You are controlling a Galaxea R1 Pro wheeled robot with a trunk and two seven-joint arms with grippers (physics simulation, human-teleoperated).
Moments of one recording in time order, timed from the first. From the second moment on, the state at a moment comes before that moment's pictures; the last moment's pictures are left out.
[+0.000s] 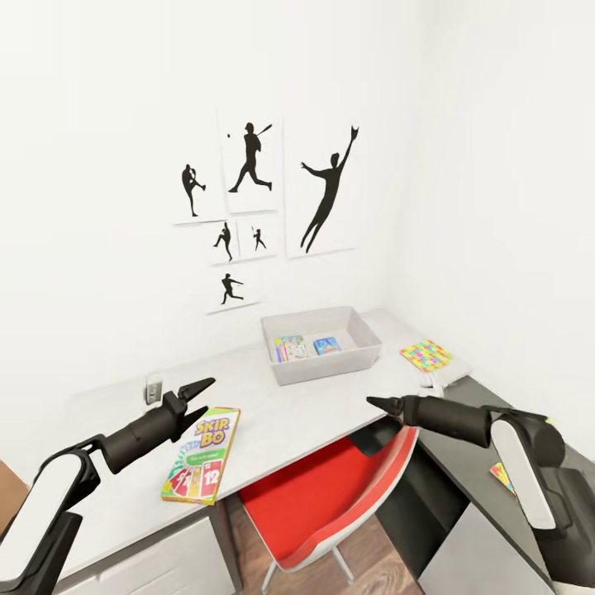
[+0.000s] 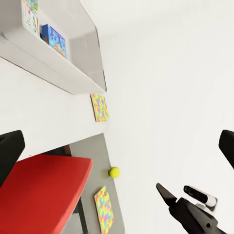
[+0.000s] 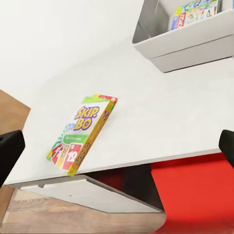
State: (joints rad) left arm -0.29 0.20 0.08 -1.61 1.50 0.80 0.10; right arm -0.43 -0.23 -0.07 -1.61 -0.48 1.04 0.58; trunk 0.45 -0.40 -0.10
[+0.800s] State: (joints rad) left arm -0.23 0.20 0.10 -1.60 1.40 0.80 0.10; right arm -0.43 -0.13 0.03 -1.53 -0.48 1.04 0.39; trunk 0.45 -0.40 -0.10
